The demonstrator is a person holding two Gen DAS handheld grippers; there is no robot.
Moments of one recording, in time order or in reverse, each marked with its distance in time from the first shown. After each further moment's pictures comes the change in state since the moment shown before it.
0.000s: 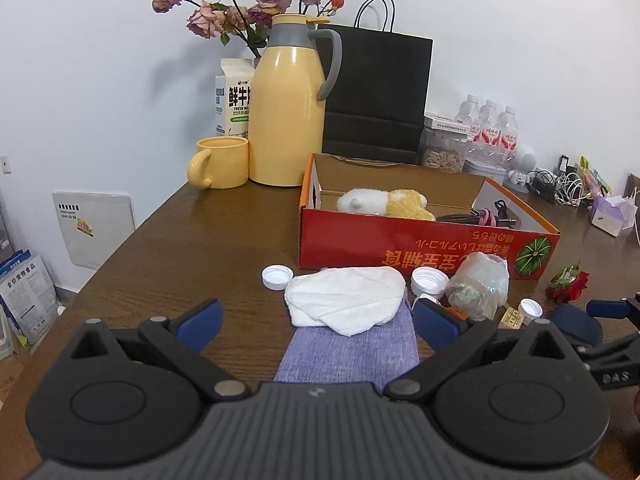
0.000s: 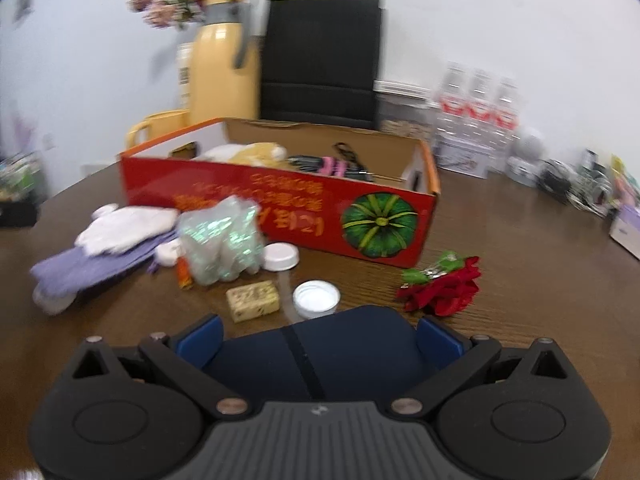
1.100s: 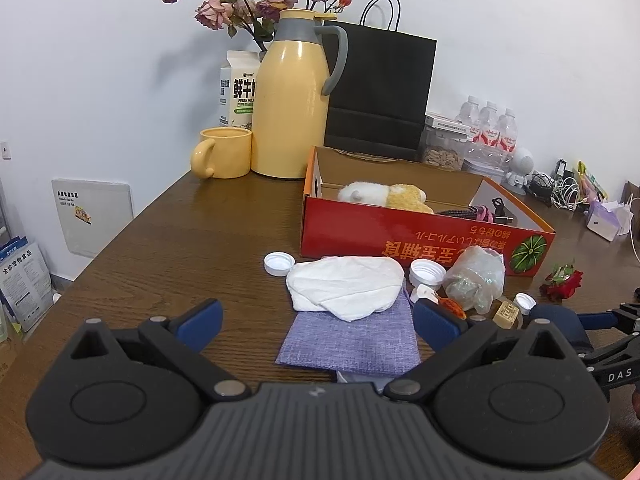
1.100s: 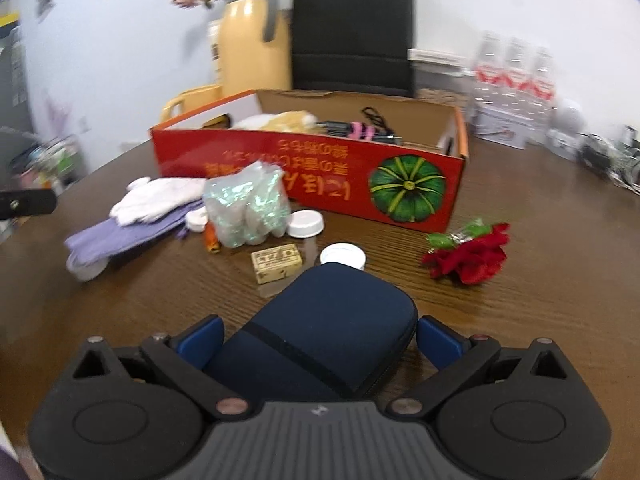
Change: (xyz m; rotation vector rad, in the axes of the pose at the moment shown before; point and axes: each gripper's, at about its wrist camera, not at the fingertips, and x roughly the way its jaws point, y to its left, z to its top) left arm -0.006 0.007 -0.009 -0.030 0.008 -0.016; right arm 0.005 -0.012 -0.003 0.009 0.099 0.137
